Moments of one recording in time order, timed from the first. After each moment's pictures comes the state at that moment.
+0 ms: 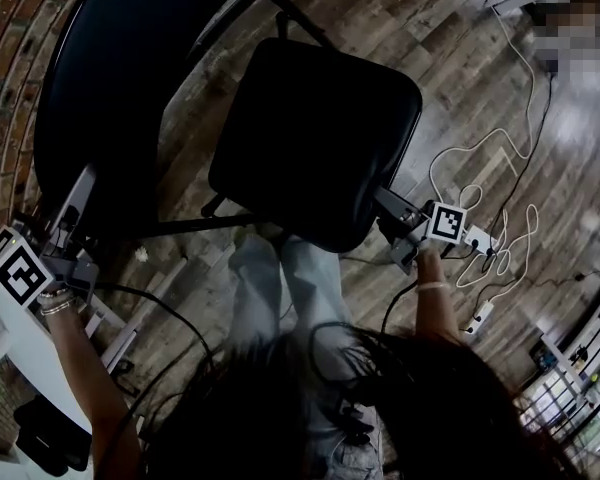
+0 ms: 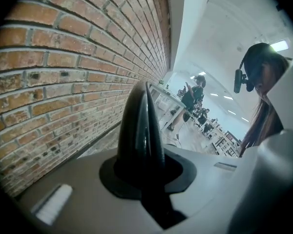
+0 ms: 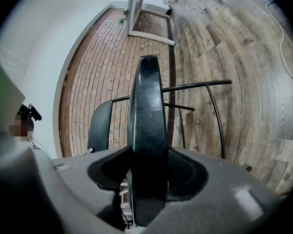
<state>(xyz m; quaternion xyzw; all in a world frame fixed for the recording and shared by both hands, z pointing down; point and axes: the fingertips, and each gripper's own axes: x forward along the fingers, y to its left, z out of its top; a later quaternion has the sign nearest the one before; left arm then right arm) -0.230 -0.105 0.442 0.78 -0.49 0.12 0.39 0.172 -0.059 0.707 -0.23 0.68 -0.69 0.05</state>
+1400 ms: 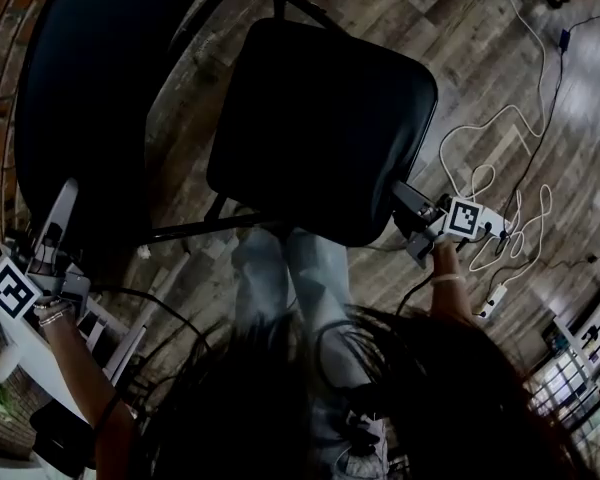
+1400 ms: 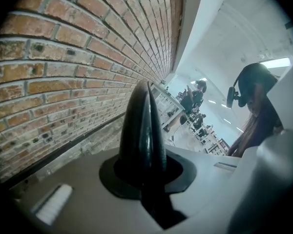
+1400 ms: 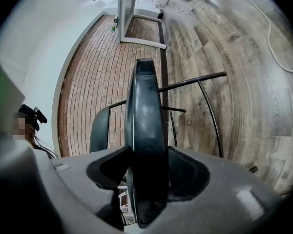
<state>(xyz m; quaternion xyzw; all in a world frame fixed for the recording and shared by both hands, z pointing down) -0.229 -0.103 0.477 0.77 -0.45 0.07 0.44 0.210 -0.046 0.754 -0.24 0.66 -0.71 0.07</state>
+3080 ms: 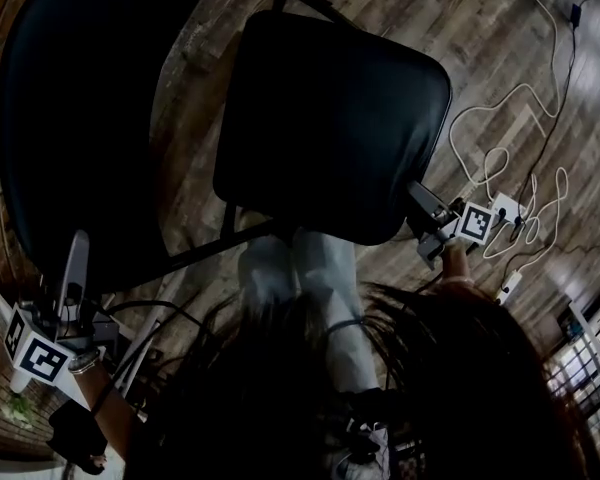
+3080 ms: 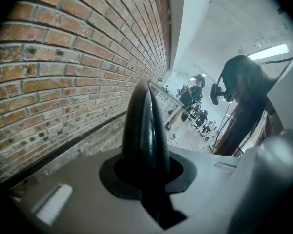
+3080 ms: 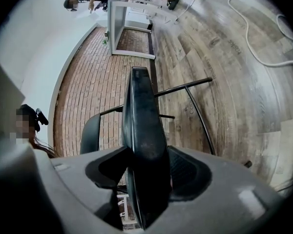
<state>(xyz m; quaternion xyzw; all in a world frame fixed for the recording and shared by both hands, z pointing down) -0.176 -0.091 0.484 0.78 -0.47 0.11 0.40 0.254 -0.032 0.802 -0.29 0.63 -0.72 0.10</state>
